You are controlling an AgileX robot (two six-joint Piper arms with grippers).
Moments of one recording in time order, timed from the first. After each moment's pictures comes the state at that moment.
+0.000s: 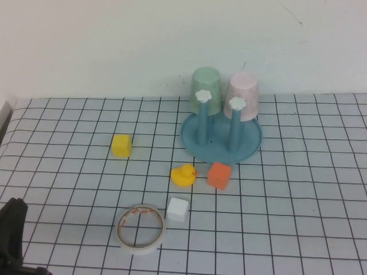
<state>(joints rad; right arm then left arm) 0.35 0.15 -0.32 1.74 0.22 -1.67 -0.66 0.73 0.02 -0.61 -0.89 0.28</state>
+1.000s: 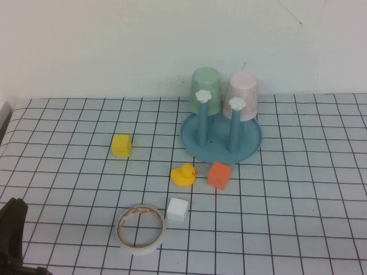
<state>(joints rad) 0.25 0.05 -0.07 0.22 0.08 -0.20 -0.66 0.73 0.02 -0.61 -0.89 0.28</state>
